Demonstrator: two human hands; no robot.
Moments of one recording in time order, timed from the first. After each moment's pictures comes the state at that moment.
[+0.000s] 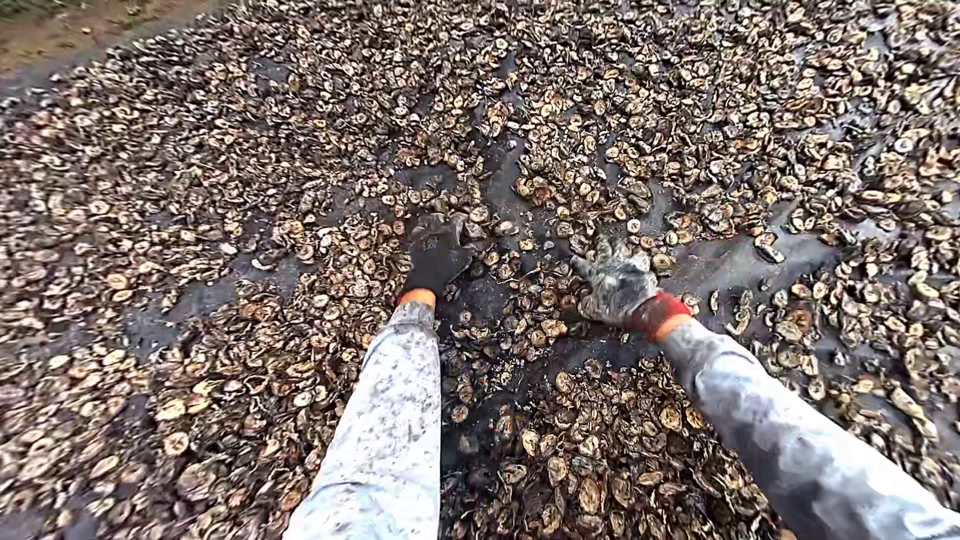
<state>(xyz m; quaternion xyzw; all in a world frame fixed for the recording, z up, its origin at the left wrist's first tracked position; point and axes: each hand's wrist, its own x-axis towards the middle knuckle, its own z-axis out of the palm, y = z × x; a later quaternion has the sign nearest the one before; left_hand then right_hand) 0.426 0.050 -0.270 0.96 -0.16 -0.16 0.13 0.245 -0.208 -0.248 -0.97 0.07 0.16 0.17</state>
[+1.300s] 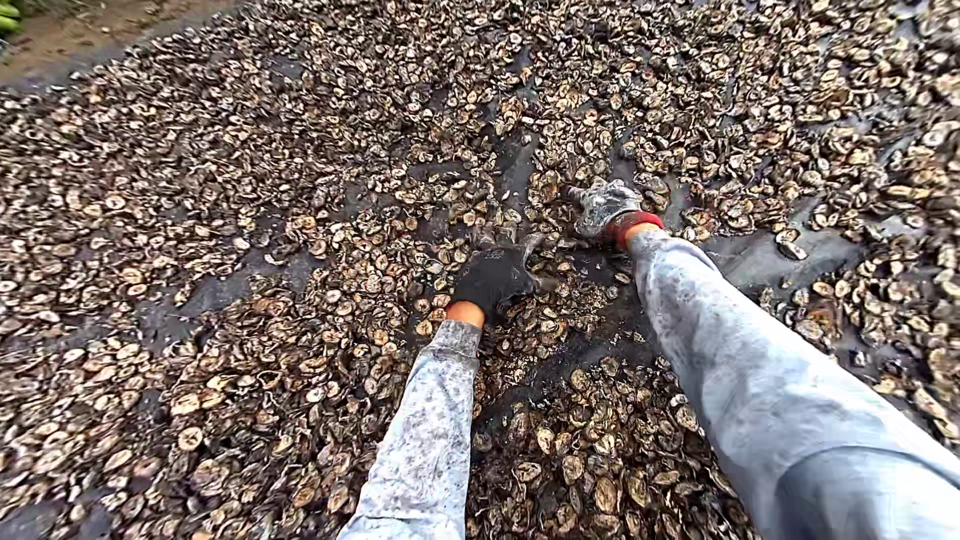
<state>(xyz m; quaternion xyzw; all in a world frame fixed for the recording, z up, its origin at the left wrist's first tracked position) 0.373 -0.001 -0.242 0.92 -0.28 -0.27 0.09 0.370 -0.226 -0.258 -0.97 0.10 0.20 0.12</state>
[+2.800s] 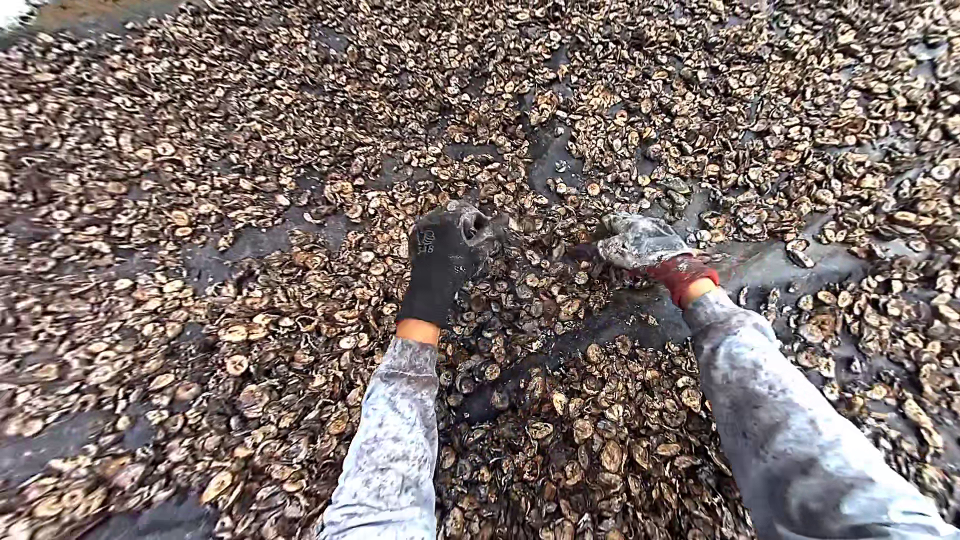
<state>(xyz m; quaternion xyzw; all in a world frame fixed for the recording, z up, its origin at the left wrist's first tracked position) 0.349 0.095 -0.181 0.96 -0.17 -0.02 0.23 0.279 -0.186 -0.205 -0.95 0.11 0.16 0.25</state>
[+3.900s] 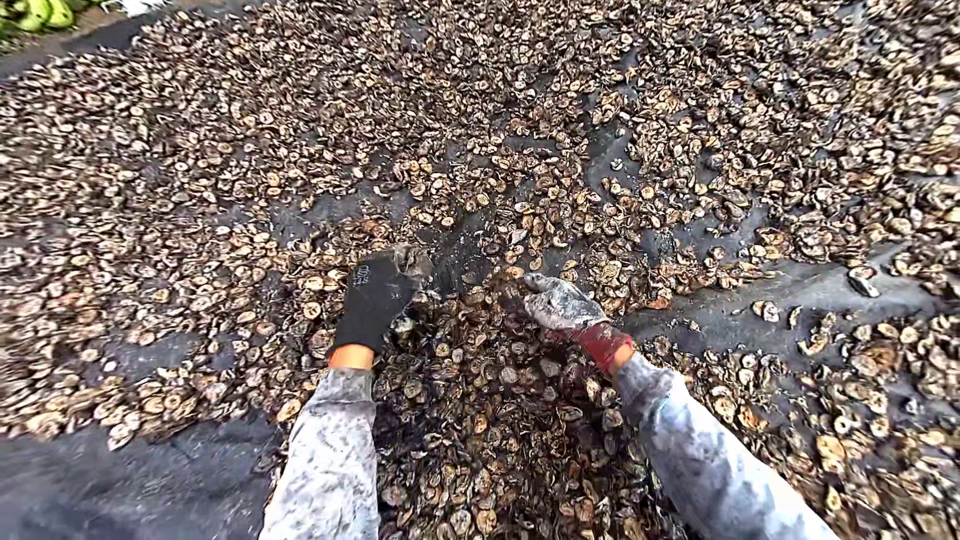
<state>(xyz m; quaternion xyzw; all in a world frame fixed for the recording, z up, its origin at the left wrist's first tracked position) 0.291 0.265 -0.179 0.98 0.00 -0.10 0.15 0.221 -0.020 -0.186 -0.82 0.02 0.30 0.49</state>
